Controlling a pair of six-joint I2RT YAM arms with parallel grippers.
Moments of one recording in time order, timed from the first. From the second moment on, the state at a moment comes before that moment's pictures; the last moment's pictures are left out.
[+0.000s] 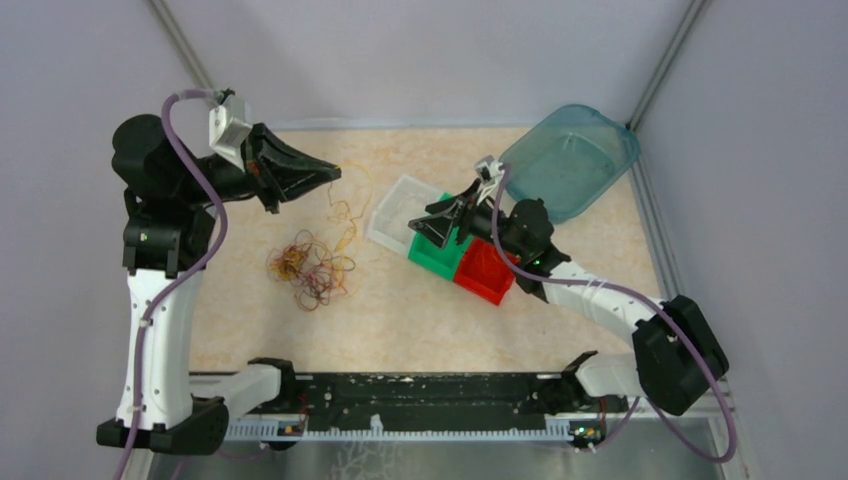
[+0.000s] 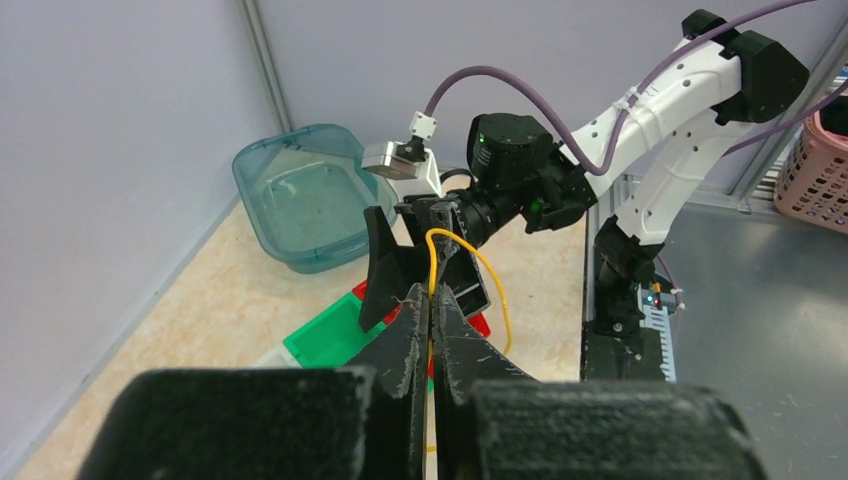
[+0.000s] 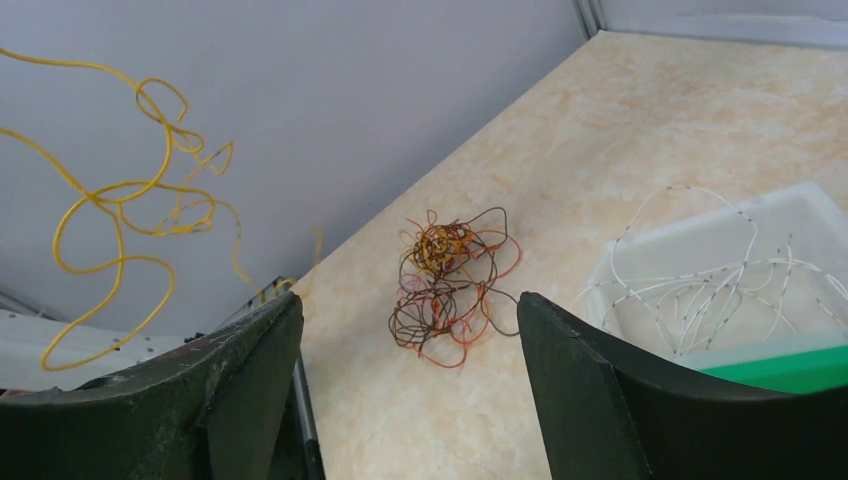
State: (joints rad) left arm -0.13 1.09 1.61 -0.38 1.18 -0.09; right arm 0.62 1.27 0.70 0.71 -0.46 0.59
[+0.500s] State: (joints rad) left arm -0.13 1.06 1.58 -0.31 1.26 -0.14; right arm 0.69 1.43 0.75 0.92 -0.55 0.72
